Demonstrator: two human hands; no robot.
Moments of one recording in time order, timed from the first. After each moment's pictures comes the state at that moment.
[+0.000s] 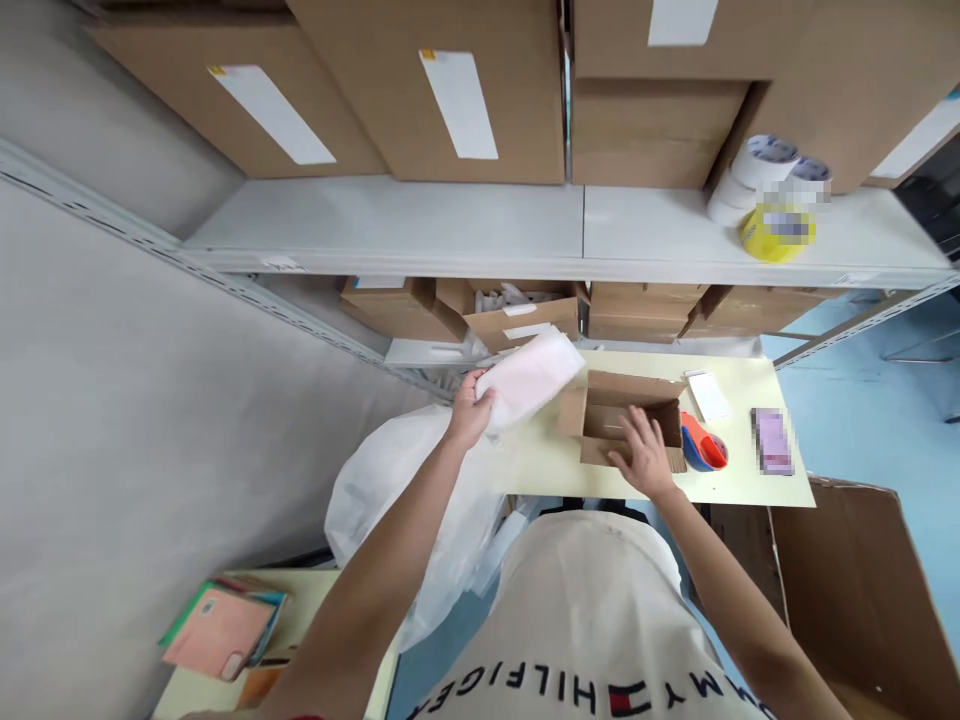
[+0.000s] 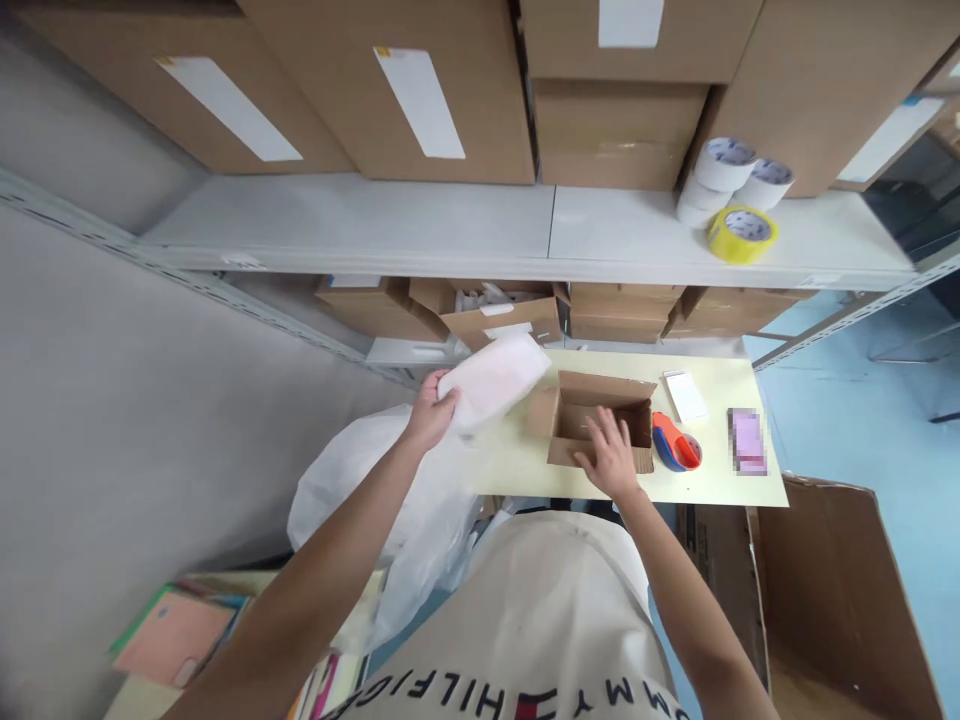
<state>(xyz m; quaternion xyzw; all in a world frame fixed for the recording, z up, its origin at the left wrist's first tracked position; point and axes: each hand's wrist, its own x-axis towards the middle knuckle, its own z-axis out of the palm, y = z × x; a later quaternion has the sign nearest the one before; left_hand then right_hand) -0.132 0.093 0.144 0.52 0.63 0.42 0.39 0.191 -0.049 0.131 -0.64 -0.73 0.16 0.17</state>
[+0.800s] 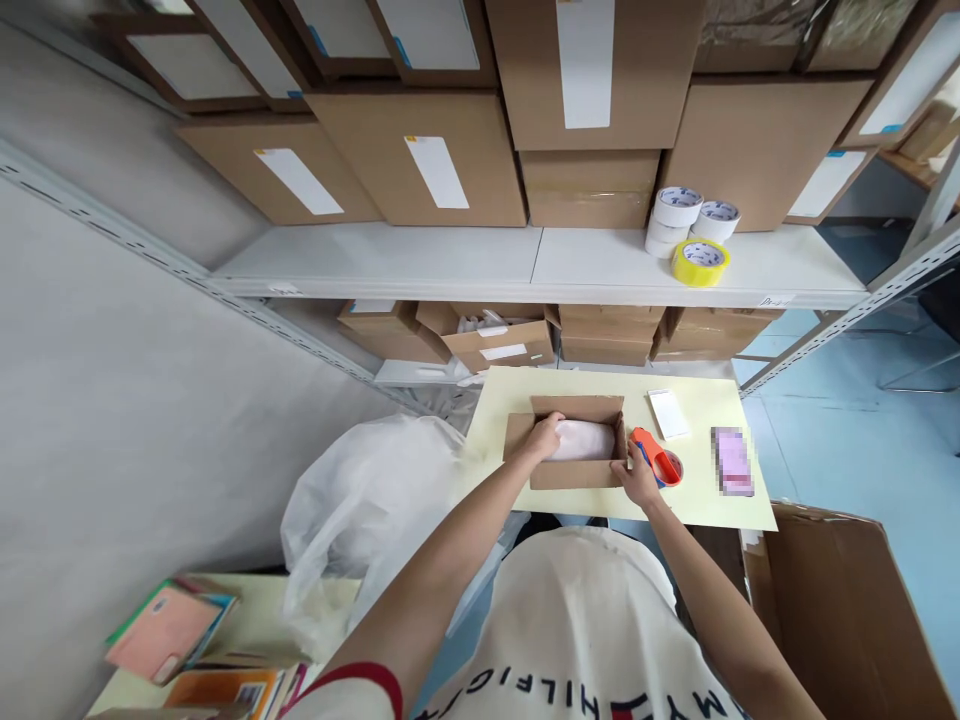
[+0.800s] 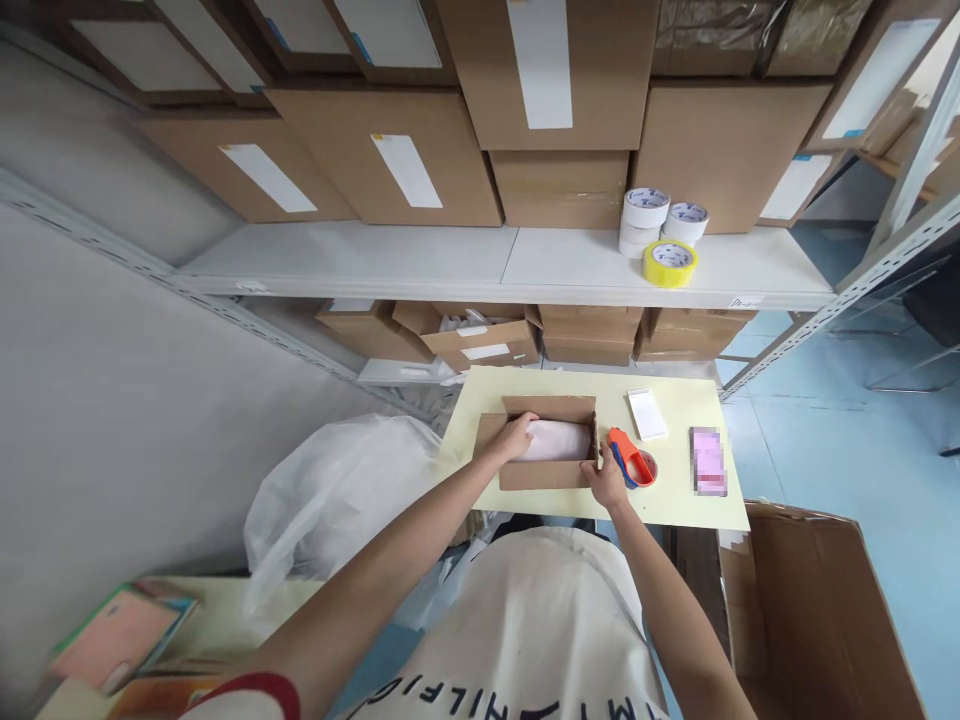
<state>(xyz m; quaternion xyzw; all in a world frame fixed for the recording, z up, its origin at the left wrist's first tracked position) 0.067 0.052 0.114 0.69 0.61 0.14 0.36 0.292 -0.065 0.060 -0.71 -0.55 0.34 0.29</state>
